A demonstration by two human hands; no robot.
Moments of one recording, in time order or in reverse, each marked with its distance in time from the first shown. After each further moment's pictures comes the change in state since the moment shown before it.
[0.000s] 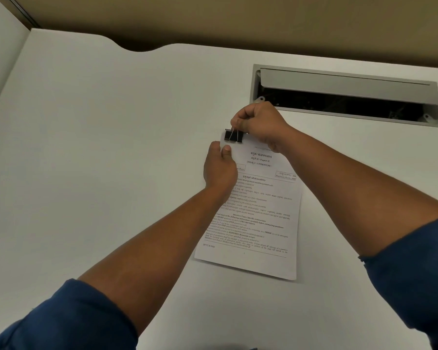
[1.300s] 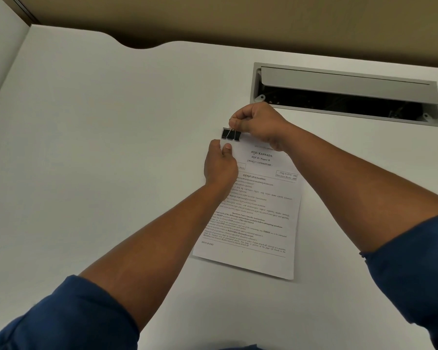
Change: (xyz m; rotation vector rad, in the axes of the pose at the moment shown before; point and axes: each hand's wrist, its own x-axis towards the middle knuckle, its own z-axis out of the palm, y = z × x) left_hand 0.001 0.000 0.000 -0.022 -0.019 -0.020; right_hand 0.001 0.002 -0.001 0.038 -0.115 0.023
